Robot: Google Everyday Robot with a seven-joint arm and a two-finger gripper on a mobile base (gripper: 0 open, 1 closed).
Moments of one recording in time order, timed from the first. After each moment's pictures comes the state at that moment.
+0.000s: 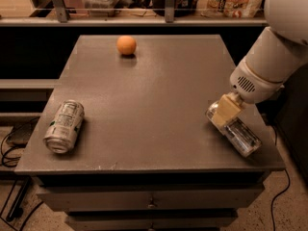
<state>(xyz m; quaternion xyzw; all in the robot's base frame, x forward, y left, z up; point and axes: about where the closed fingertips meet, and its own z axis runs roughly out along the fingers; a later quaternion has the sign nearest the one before) 0.477 -0.170 0.870 -0.35 0.93 0.05 0.11</state>
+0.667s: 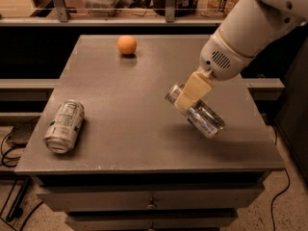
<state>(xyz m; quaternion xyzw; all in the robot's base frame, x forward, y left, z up) 0.494 -0.085 0.919 -0.46 0.86 0.13 0.17</state>
